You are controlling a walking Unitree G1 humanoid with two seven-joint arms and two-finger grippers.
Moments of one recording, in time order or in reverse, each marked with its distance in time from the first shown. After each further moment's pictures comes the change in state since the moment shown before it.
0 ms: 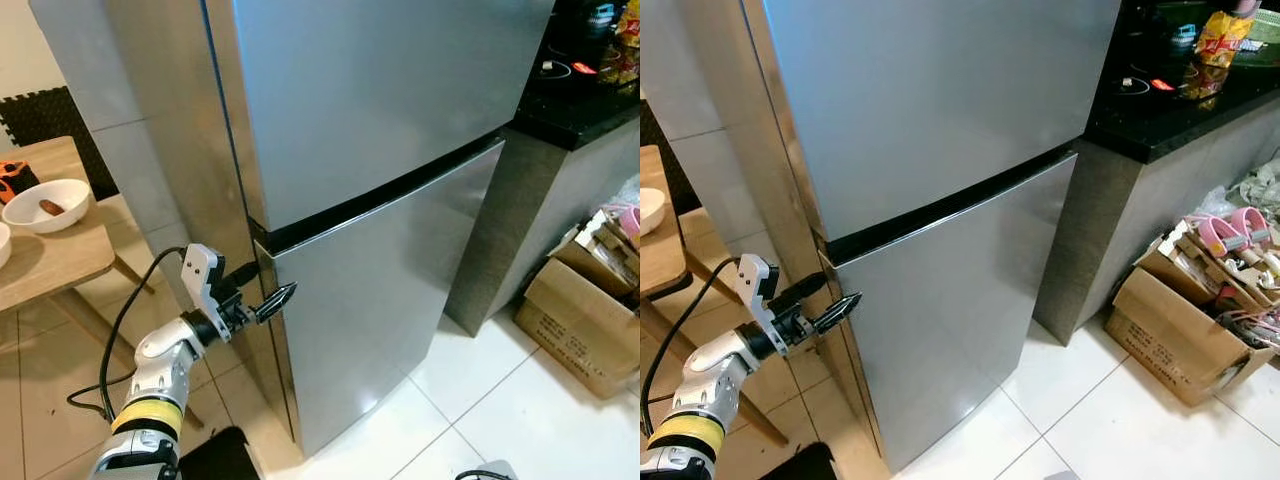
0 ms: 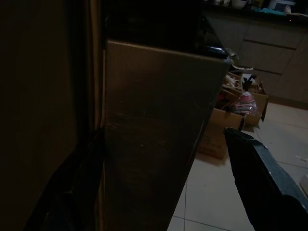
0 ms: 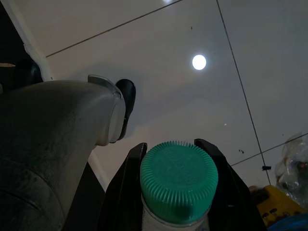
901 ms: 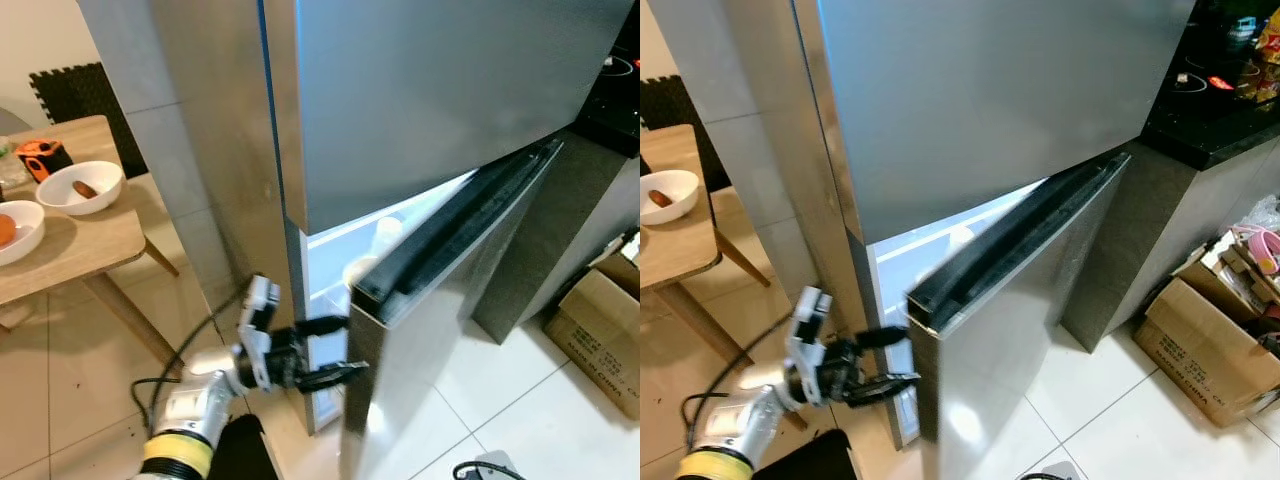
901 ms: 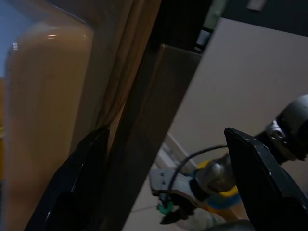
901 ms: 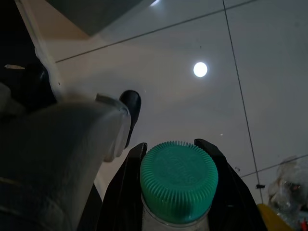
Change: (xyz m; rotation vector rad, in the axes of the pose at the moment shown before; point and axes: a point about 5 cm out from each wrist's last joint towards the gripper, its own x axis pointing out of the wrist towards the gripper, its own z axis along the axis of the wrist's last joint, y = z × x) left arm 0.028 -0.100 -0.026 -0.287 0.034 -0.675; right arm 0.000 -0.001 0.002 -0.004 -0.004 -0.004
